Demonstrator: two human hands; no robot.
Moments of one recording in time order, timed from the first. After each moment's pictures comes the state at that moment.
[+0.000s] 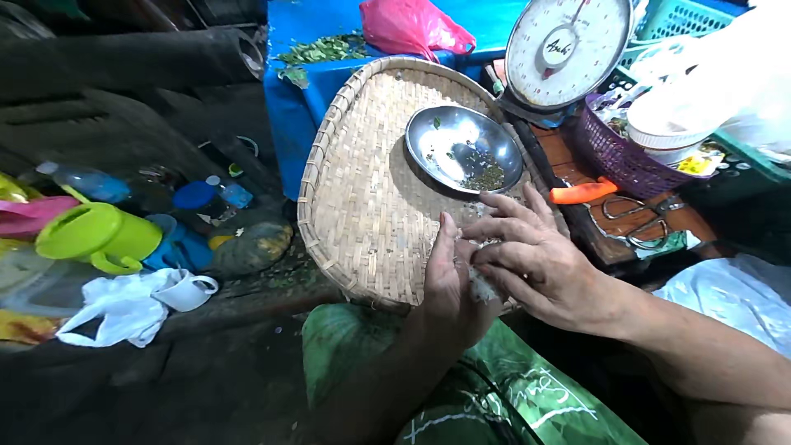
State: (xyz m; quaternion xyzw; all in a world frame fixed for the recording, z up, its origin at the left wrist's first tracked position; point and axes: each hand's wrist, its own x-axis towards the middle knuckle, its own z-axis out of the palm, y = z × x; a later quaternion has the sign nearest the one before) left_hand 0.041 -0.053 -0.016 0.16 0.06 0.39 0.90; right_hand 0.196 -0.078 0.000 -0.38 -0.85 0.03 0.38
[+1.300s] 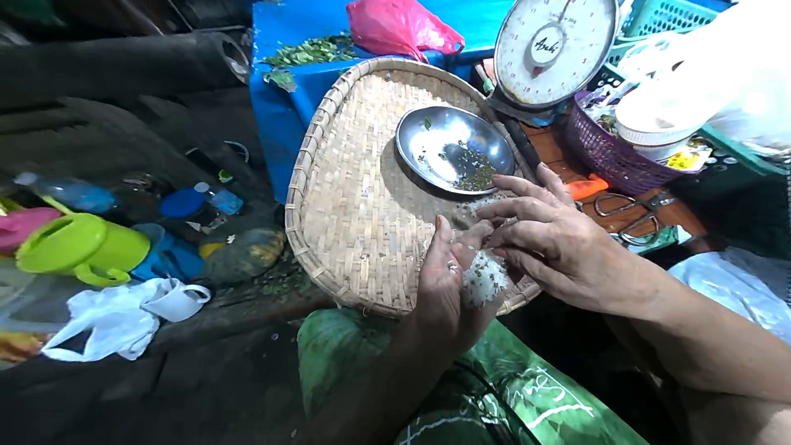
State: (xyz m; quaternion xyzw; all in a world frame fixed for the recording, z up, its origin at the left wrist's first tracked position) left_hand 0.042 -0.055 -0.011 0.24 0.11 0.38 0.89; right_hand 0.223 -0.077 0.022 -0.41 -0.86 0.03 0.32
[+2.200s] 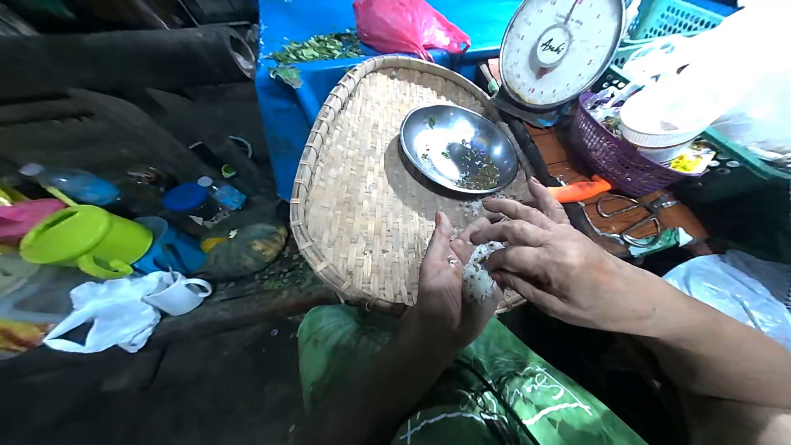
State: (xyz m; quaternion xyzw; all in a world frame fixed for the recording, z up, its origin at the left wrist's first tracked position) left_hand 0.041 -0.054 -0.014 0.18 0.10 0.39 0.90; right_hand 0.215 -0.085 0.017 -0.38 -0.89 0.03 0.26
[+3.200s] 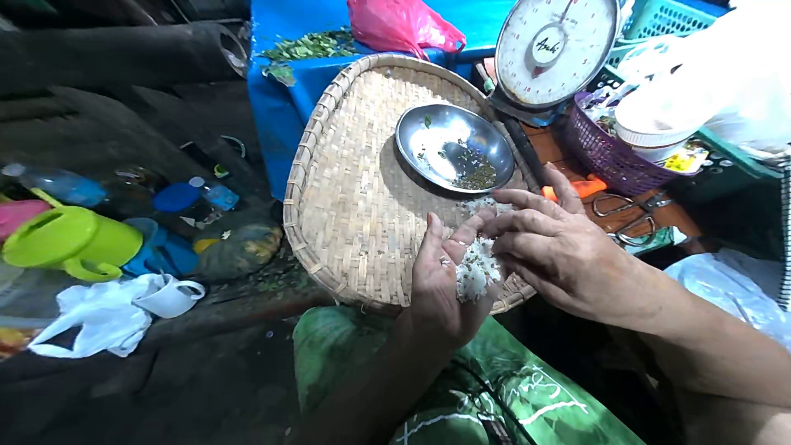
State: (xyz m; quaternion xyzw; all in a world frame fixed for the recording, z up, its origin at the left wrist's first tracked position) left_hand 0.040 -0.054 -0.012 0.21 0.10 0.41 0.88; right_hand 0.222 -0.085 0.021 -0.39 -0.87 -0.04 0.28
